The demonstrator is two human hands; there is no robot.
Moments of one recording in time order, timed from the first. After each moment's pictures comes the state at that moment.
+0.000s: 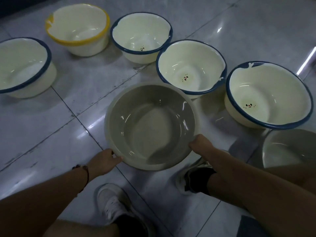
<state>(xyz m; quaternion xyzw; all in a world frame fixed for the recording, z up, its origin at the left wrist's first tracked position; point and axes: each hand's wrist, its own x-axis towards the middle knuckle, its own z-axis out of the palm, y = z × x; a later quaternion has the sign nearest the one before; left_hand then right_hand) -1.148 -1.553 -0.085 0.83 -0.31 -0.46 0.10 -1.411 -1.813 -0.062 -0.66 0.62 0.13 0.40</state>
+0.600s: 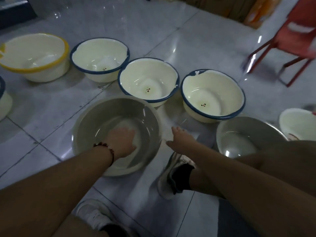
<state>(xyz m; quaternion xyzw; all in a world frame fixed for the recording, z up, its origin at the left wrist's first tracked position) -1.247 -1.703 0.013 0.74 -0.63 -0.17 -0.16 -1.468 -1.813 -0.005 -0.82 0.51 0.17 0.22</state>
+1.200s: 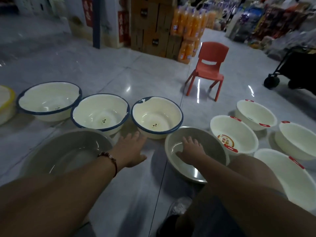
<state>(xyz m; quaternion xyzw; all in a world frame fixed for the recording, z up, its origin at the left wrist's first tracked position) -1.441 -1.740 0.139 0.63 -0.76 -0.13 -0.11 -1.689 -1.792 0.111 -0.72 0.67 0.12 0.14</state>
